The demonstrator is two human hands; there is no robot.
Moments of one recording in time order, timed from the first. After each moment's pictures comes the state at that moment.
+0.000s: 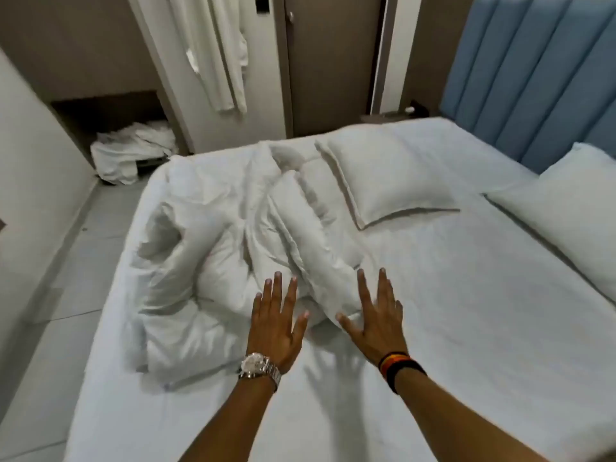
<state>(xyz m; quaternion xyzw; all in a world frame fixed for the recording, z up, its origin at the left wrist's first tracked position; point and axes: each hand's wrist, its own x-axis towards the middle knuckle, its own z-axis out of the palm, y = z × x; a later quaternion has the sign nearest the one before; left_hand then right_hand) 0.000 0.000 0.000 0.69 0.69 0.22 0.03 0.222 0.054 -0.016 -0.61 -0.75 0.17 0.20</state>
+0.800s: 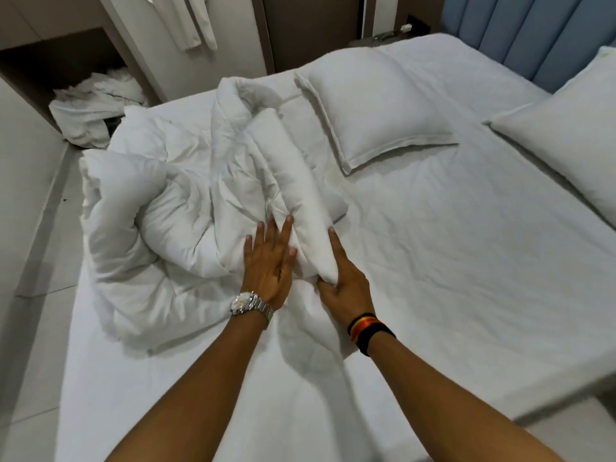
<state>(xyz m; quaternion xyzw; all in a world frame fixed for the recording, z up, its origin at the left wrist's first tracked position) 0.031 0.064 -0.018 0.69 0.68 0.21 0.11 0.215 0.051 -0.036 -0.57 -0.64 0.37 0.35</state>
